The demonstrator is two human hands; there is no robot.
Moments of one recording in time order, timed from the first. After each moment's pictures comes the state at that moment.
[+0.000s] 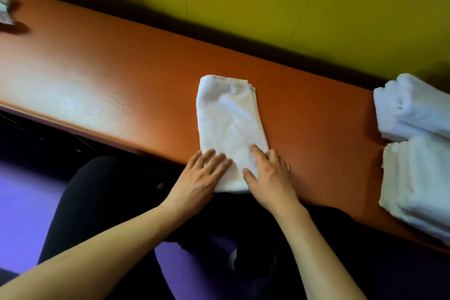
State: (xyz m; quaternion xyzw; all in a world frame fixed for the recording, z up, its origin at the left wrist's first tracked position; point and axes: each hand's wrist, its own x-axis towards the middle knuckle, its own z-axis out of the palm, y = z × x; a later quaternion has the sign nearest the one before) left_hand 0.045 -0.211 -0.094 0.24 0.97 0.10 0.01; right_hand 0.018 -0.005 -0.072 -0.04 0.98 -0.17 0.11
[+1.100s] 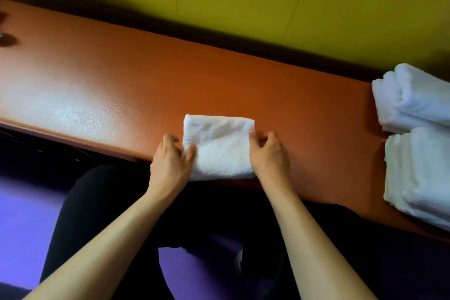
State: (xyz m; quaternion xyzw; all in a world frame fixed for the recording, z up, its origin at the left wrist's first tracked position) left_hand 0.007 -0.242 -0.084 -0.17 0.91 0.38 -0.02; right_hand -0.032 -0.028 -0.082 0.20 0.92 -0.33 0.02
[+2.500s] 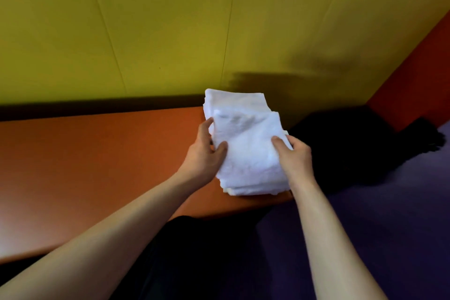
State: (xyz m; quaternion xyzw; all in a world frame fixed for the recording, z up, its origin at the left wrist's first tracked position) left_hand -0.001 0.145 0.042 0.21 0.80 0.54 0.11; right_hand 0.087 0.347 0.051 0.35 0.74 -0.52 -0.23
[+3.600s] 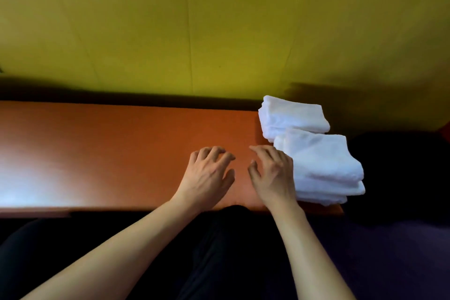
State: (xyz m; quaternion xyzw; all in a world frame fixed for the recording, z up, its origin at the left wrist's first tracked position) left_hand 0.042 0.005 0.044 0.29 0.94 0.13 -0.08; right_hand 0.071 0.190 0.026 0.05 0.96 -0.19 -0.21
